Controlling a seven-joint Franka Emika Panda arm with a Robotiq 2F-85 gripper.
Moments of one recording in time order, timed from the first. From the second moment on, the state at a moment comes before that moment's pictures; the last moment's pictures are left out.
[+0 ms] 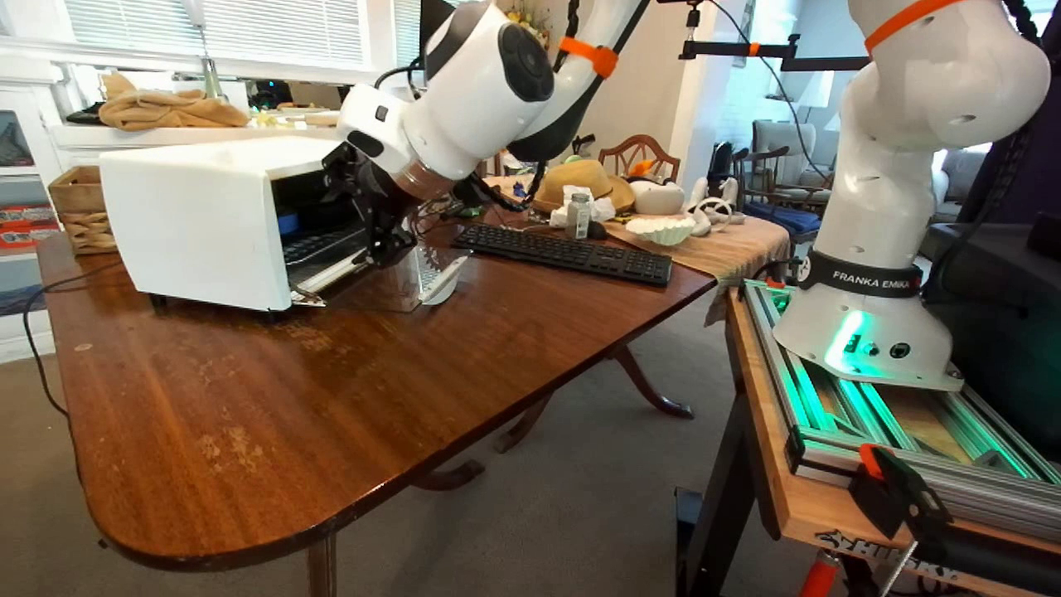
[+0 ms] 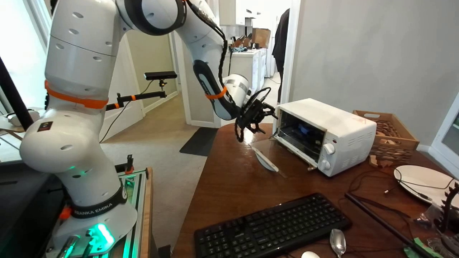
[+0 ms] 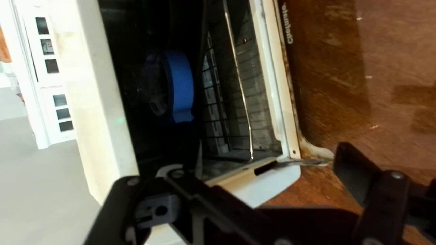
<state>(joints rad) 0.09 0.42 0.31 -2.07 -1.99 2.57 0.73</state>
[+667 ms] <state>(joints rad) 0.11 0.28 0.36 -2.22 -1.99 2.93 0.76</state>
